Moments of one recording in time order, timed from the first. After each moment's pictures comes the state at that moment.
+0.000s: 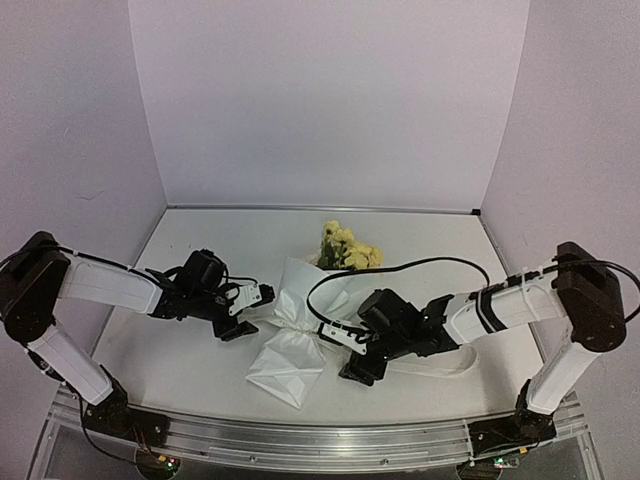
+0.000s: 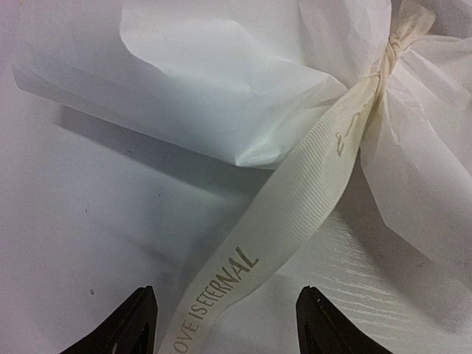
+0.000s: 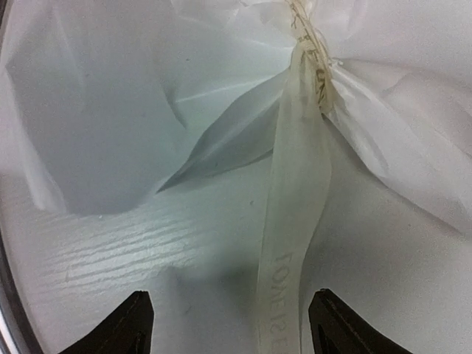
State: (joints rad) left arm -0.68 1.53 0.67 0.00 0.19 0.62; right arm 1.04 1.68 0.83 -0.11 -0.05 -0.23
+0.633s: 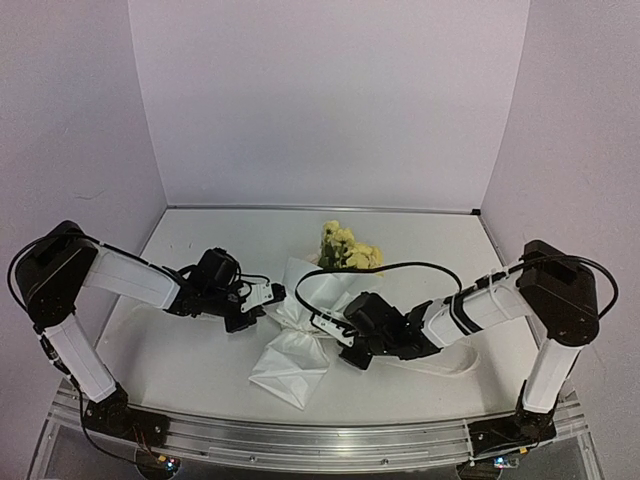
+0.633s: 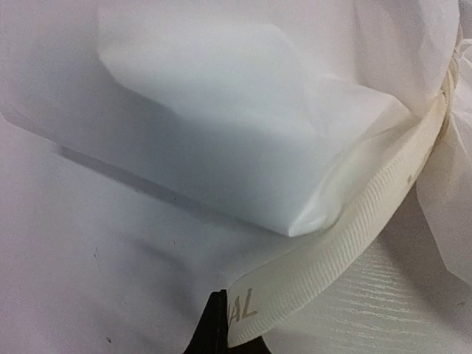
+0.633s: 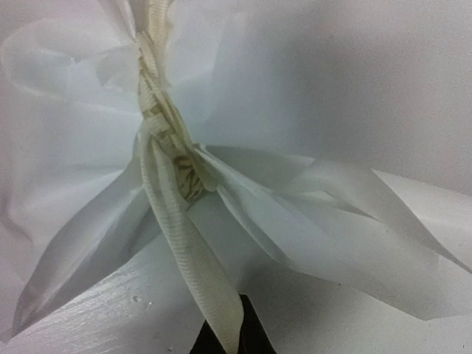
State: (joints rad) left arm -0.68 1.67 0.73 0.11 0.18 0.69; right arm 1.05 1.84 0.88 0.08 0.19 -0.23
